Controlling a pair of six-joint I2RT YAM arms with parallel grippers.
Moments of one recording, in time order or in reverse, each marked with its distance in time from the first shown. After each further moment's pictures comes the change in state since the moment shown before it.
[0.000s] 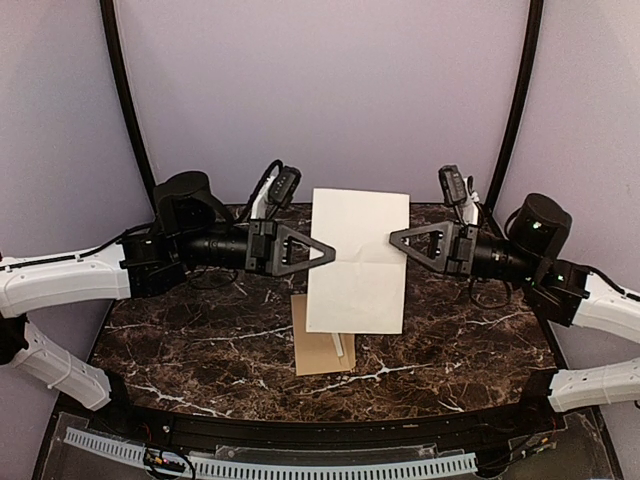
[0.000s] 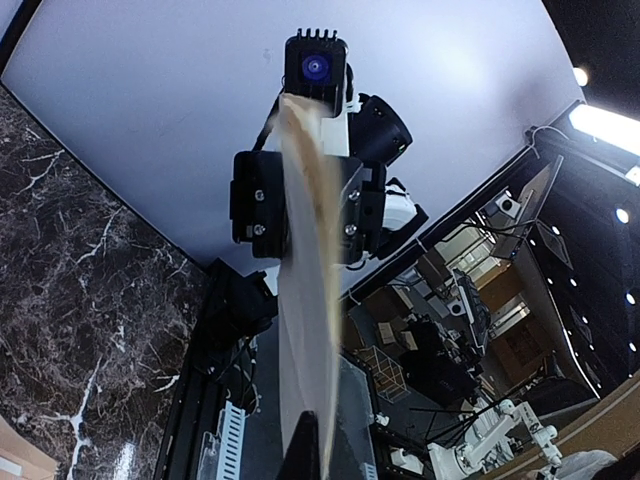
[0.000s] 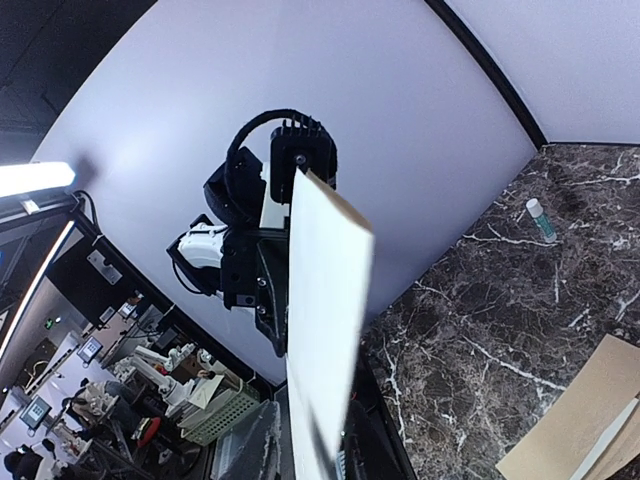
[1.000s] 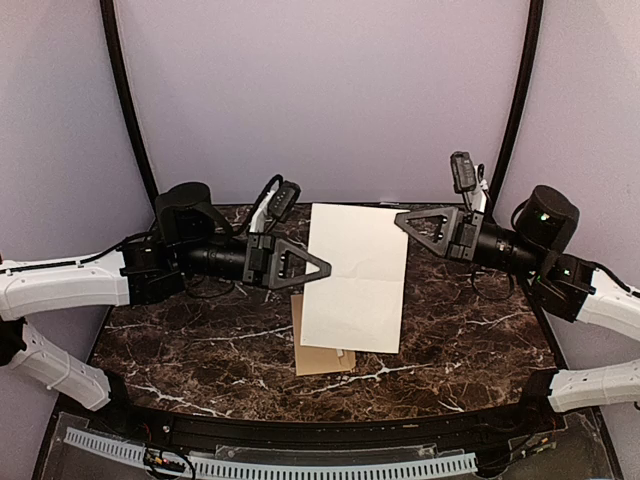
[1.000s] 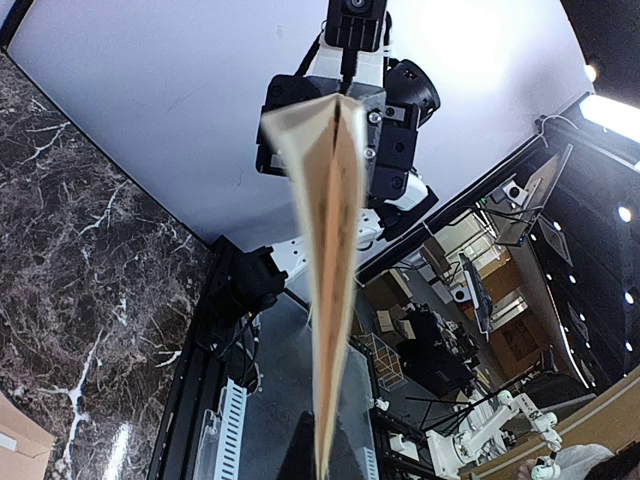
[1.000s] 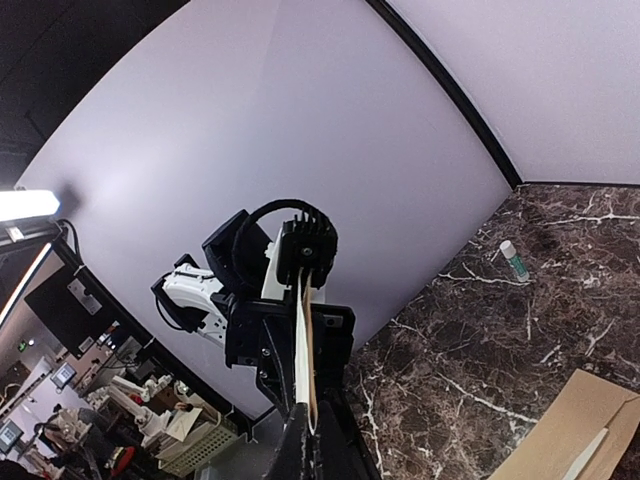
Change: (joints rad) left arm 0.000 -0.018 -0.064 -0.006 0.019 0.002; right arm -0.016 0.002 0.052 -0.022 0.091 -0.040
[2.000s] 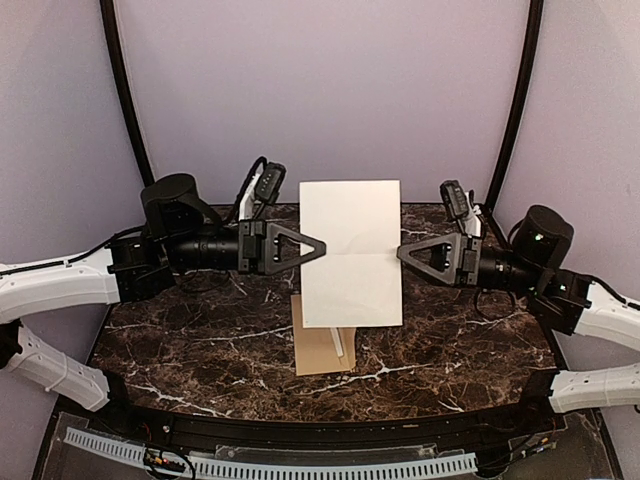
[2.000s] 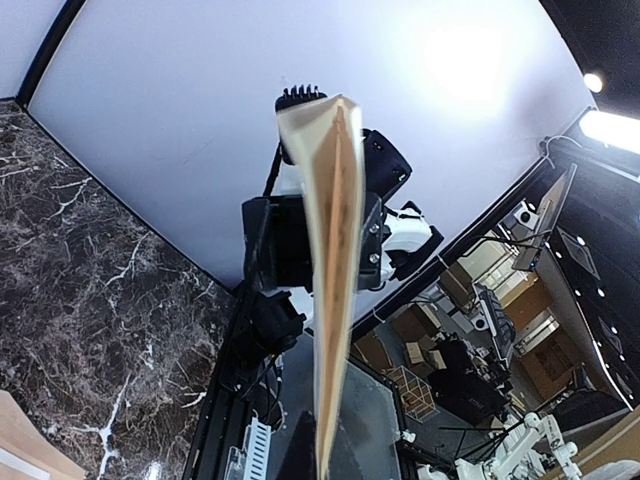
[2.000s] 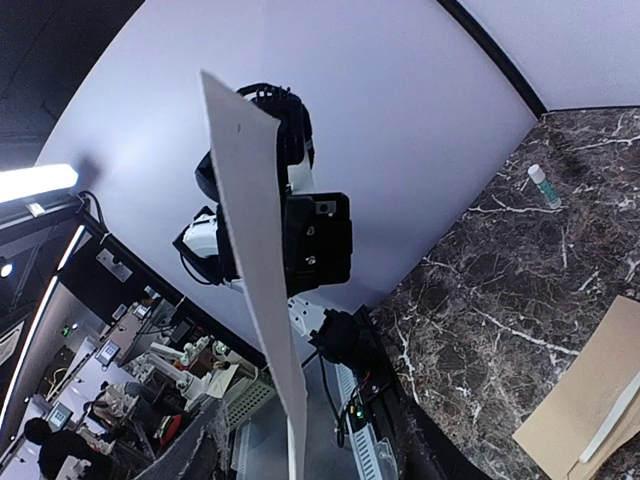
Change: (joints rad) left arm 0.000 -0.044 0.021 -0.007 -0.108 0.050; right arm 0.002 -0.049 -0.111 0.011 -0.124 0.100
